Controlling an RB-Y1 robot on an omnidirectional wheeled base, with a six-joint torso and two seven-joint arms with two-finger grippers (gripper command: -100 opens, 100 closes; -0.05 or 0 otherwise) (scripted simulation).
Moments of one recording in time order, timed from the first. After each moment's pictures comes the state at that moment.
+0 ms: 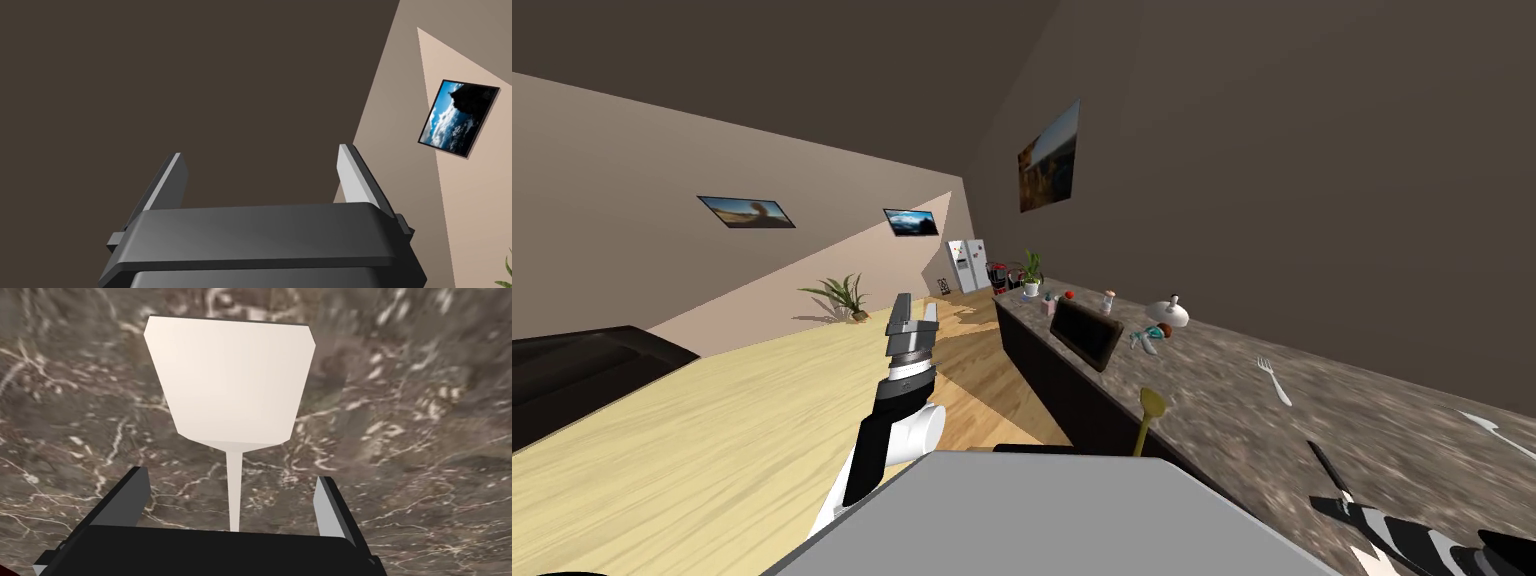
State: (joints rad) left arm 0.46 -0.01 0.04 -2.38 0.05 -0.45 -0.12; right arm 1.15 -1.85 0.24 -1.63 -0.89 -0.03 0.06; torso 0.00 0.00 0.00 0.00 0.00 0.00
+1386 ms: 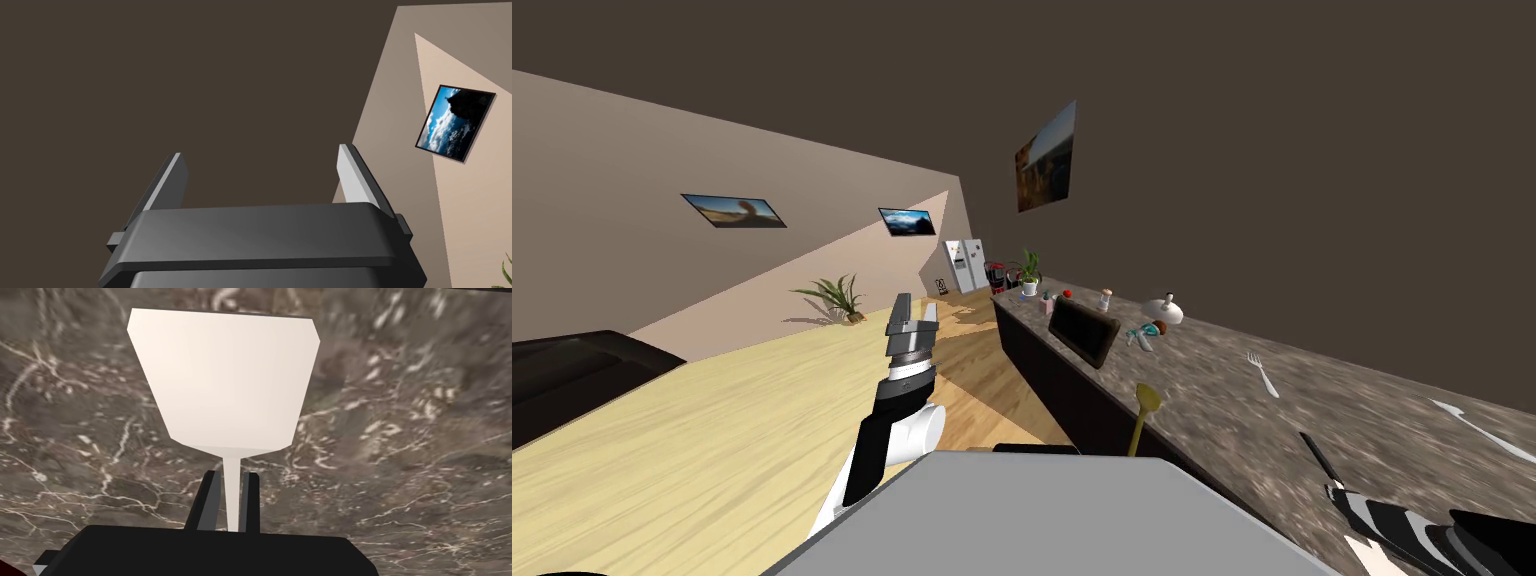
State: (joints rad) left arm 0.46 -0.01 0.04 -2.38 0.05 -0.45 -0.12; right arm 1.08 -1.90 0.31 -1.64 -0.88 -0.04 0.02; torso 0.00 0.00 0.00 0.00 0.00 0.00
